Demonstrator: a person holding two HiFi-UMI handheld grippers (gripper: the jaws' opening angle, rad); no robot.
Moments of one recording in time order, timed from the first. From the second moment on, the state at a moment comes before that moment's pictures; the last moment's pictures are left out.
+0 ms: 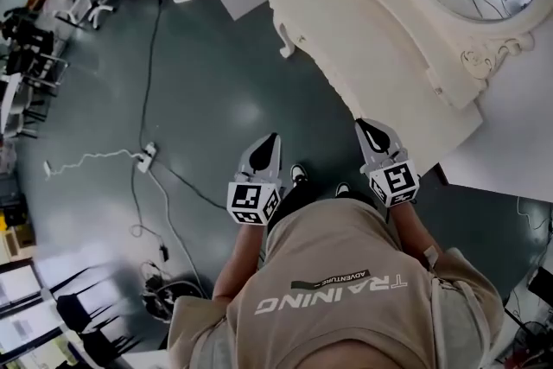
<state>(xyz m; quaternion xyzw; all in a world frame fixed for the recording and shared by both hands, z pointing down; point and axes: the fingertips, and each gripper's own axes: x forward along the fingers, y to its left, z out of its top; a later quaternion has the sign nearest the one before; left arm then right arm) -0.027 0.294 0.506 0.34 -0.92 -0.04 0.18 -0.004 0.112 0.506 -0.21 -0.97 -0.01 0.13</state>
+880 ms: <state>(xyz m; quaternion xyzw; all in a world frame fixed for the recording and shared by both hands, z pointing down) -0.146 0.235 0.518 0.54 -0.82 -0.02 0.18 -0.044 0.088 0.494 0.03 -0.99 0.00 0.14</state>
